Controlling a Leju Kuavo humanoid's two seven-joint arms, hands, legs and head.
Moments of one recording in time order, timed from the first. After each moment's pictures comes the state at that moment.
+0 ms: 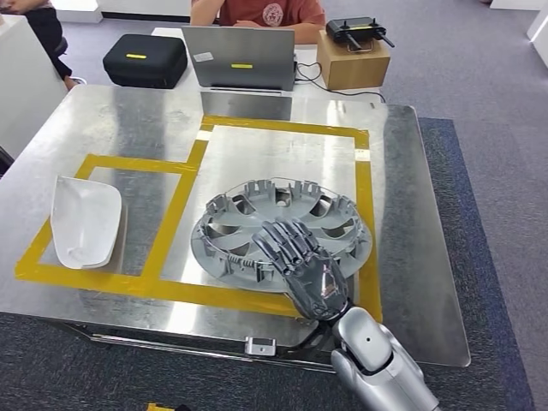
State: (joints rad) left arm -0.12 -0.03 -0.82 -0.19 0.34 0.06 -0.09; right arm -0.17 0.00 0.53 -1.42 1.38 -0.69 -0.19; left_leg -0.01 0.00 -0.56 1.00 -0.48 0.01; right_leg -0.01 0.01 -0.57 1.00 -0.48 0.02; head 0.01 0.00
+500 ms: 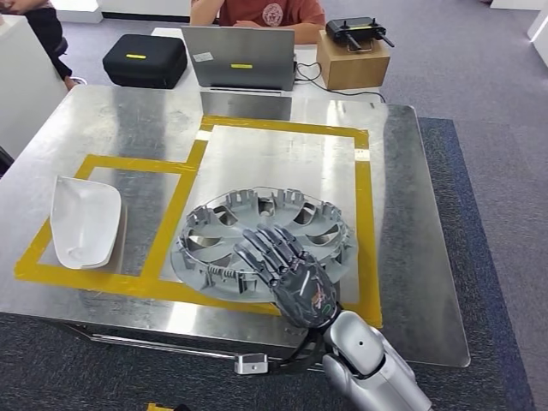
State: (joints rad) left arm -0.12 -0.03 -0.80 -0.19 0.34 0.05 -0.09; right arm -0.18 0.01 0.59 -1.44 1.31 -0.69 -0.26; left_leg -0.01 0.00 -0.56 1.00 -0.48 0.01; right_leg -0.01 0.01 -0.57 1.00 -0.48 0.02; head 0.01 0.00
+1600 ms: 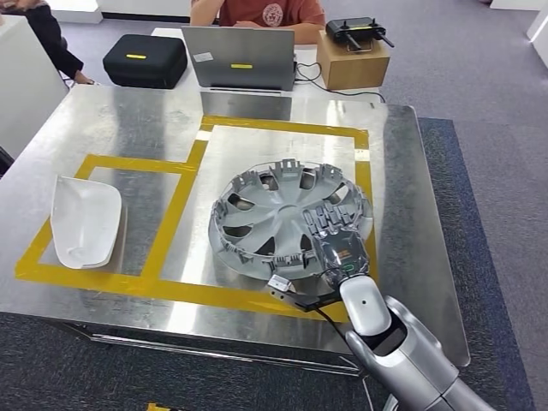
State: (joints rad) left arm -0.08 -0.03 -0.72 -0.19 0.38 0.07 -0.10; right arm -0.32 -0.14 0.65 -1.48 1.54 0.01 0.40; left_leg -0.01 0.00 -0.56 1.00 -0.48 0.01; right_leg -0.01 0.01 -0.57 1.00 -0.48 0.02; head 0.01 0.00
